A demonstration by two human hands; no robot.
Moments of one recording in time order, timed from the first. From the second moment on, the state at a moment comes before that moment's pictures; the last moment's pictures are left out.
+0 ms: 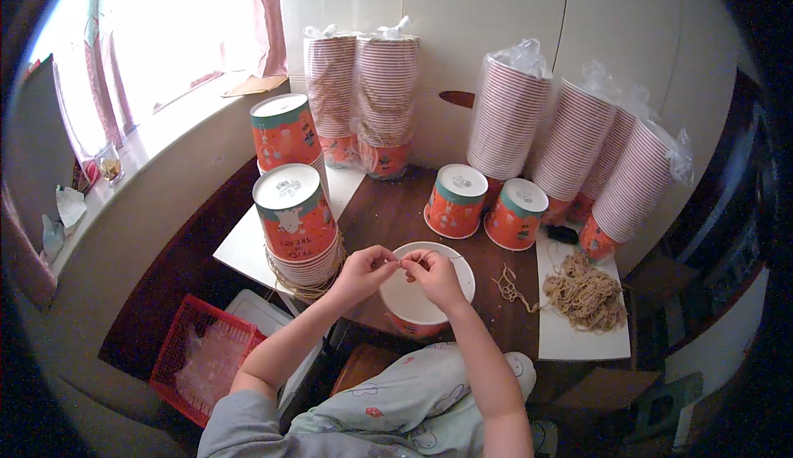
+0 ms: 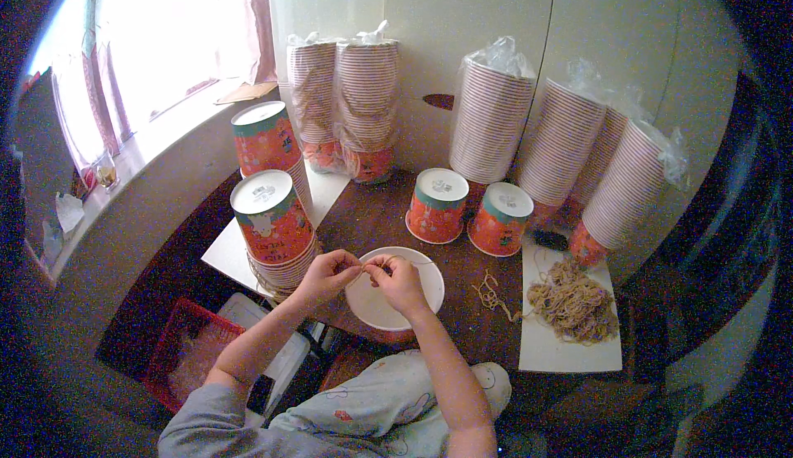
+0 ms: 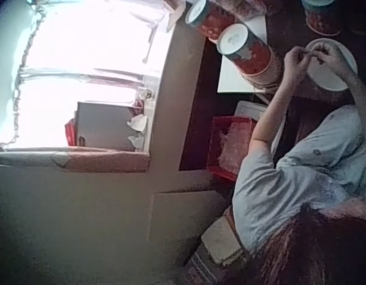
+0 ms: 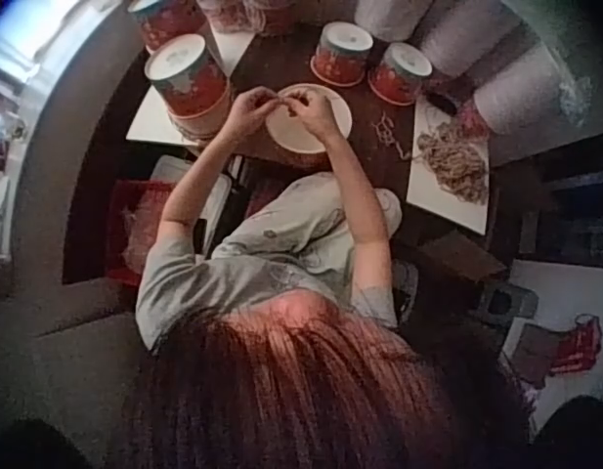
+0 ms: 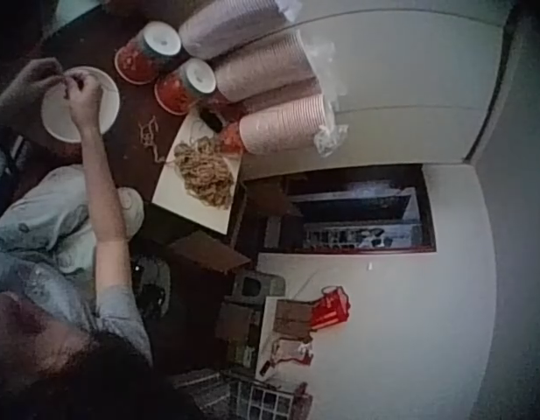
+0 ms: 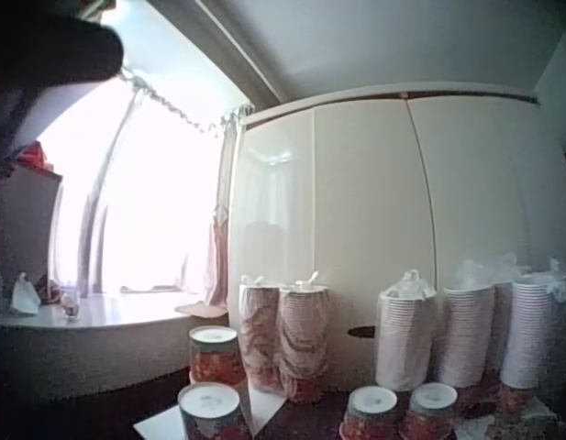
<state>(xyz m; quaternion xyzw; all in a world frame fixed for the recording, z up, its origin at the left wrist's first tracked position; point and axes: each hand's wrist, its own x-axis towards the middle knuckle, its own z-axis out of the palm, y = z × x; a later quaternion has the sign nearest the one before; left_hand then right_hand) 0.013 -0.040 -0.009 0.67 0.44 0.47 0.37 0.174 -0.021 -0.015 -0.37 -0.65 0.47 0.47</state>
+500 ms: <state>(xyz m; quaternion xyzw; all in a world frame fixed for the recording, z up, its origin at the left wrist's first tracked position) 0.015 -0.042 -0.009 0.66 0.47 0.48 0.35 0.174 -0.026 -0.009 -0.43 -0.65 0.44 0.45</state>
